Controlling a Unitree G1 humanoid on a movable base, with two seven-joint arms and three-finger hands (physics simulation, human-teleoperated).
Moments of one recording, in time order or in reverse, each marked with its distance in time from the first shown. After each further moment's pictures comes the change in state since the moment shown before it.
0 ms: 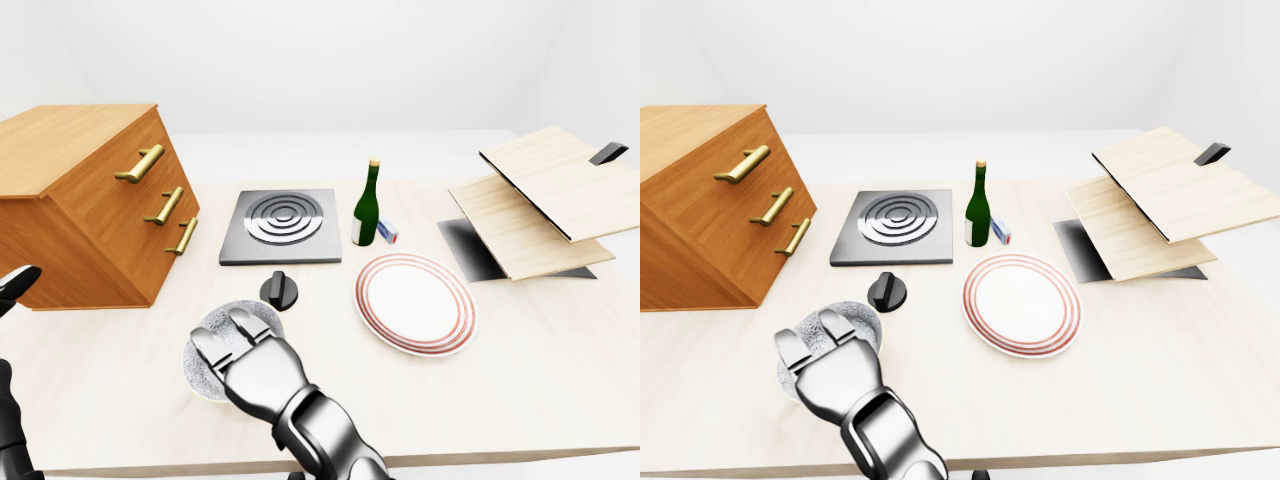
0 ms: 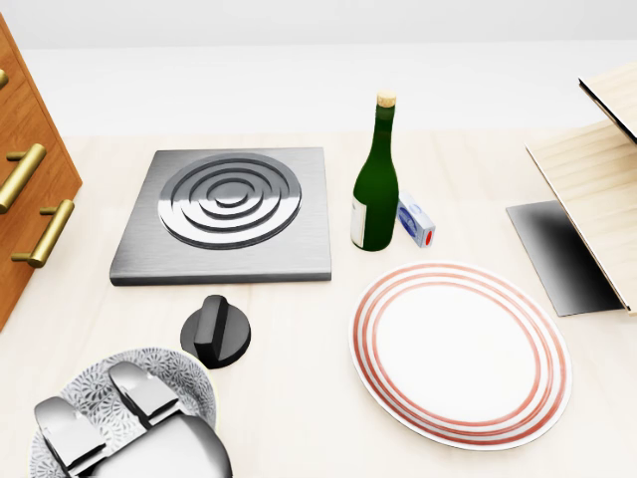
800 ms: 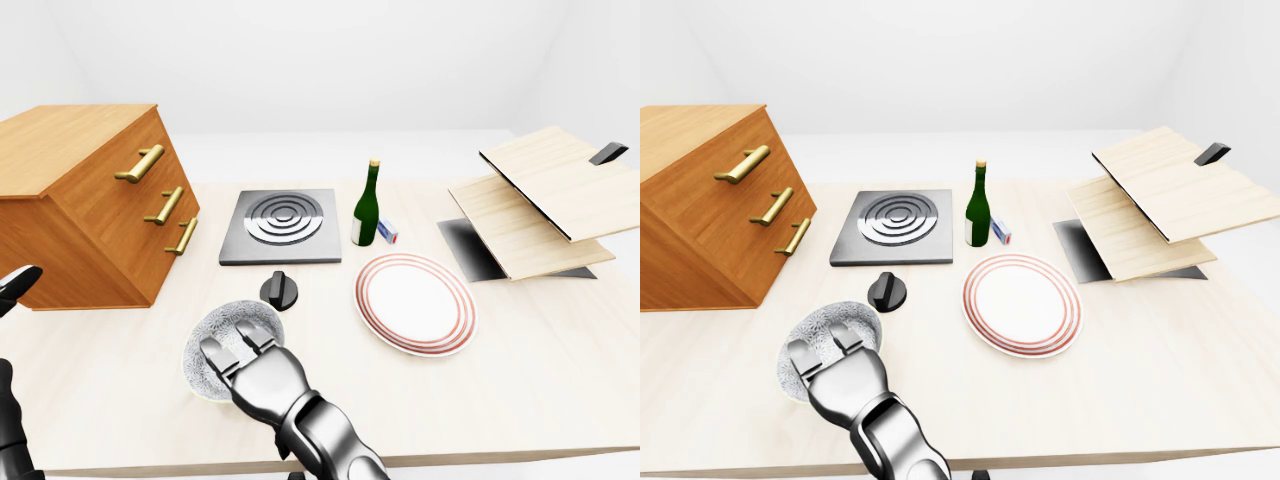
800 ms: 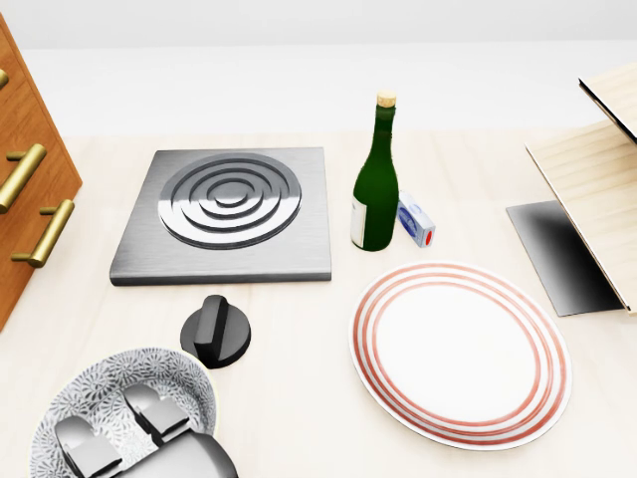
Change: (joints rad) left arm -0.002 0.001 -0.003 0.004 0.001 0.000 0.001; right arm 0.016 -0.027 -0.014 0.097 0.067 0.000 -0.080
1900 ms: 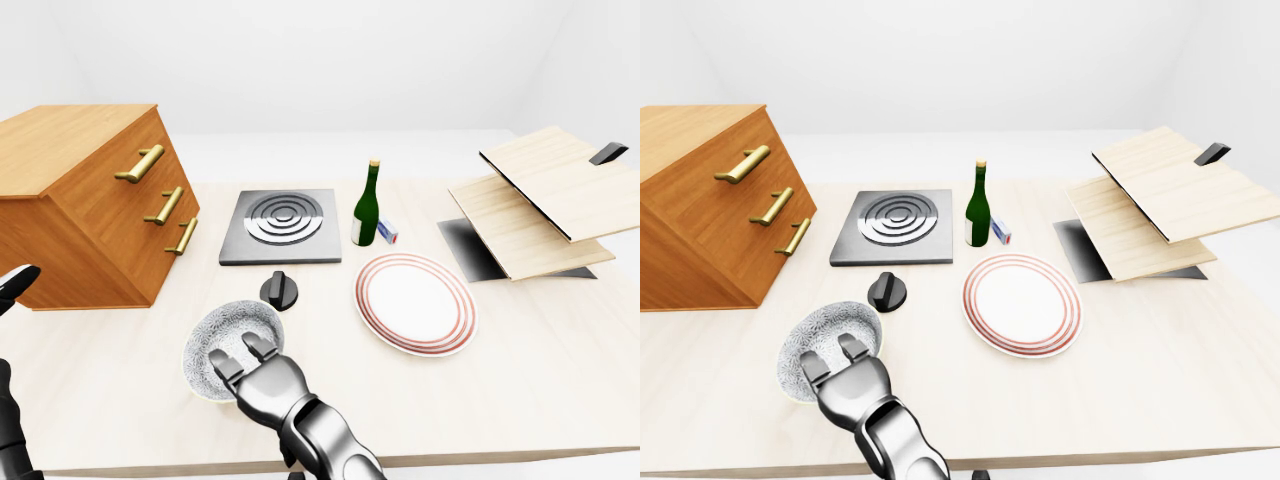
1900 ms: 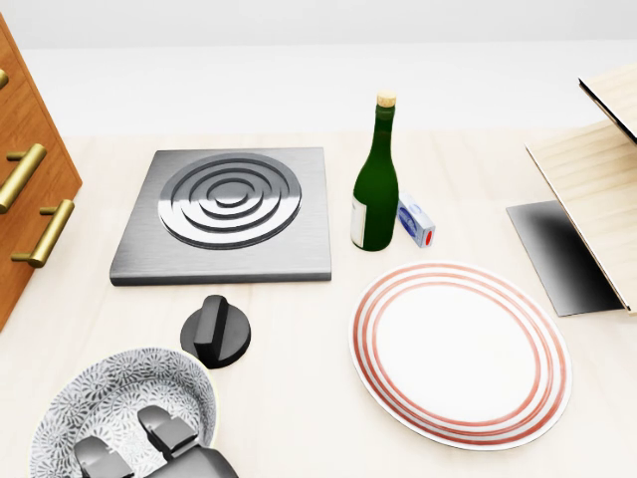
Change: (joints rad) left arm 0.001 0.002 0.003 -0.005 -0.002 0.000 -0.001; right arm 0.000 0.005 -0.017 0.101 0.000 0.000 0.002
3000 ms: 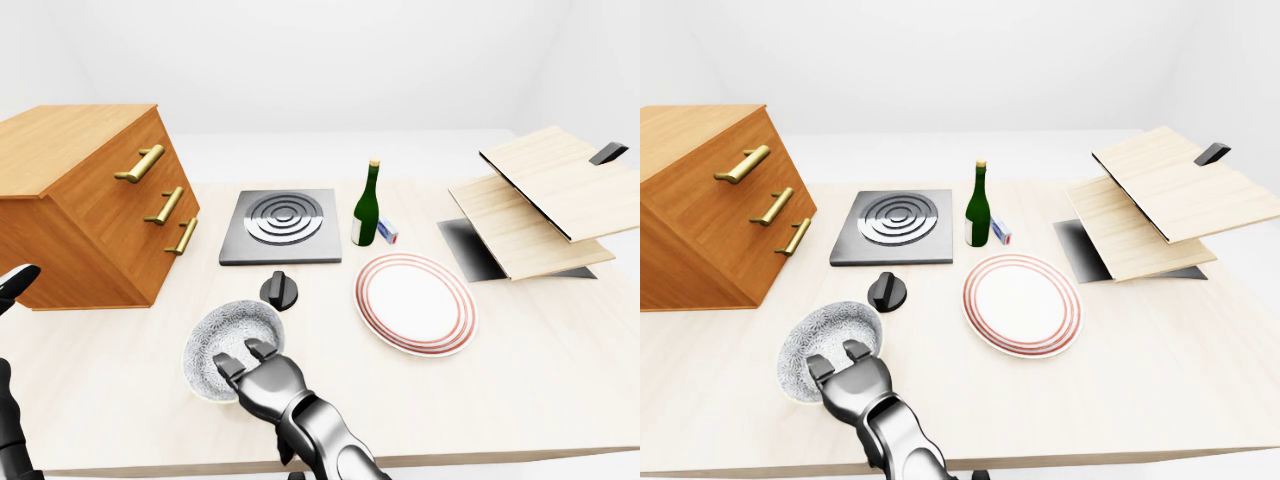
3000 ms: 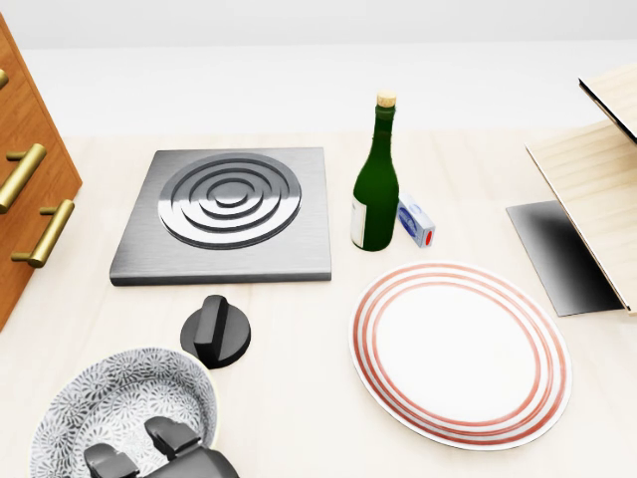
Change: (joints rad) left arm -0.001 0.001 -0.001 0.000 -0.005 0.000 -0.001; right arm -0.030 0.037 -0.041 0.117 0.044 0.000 -0.035
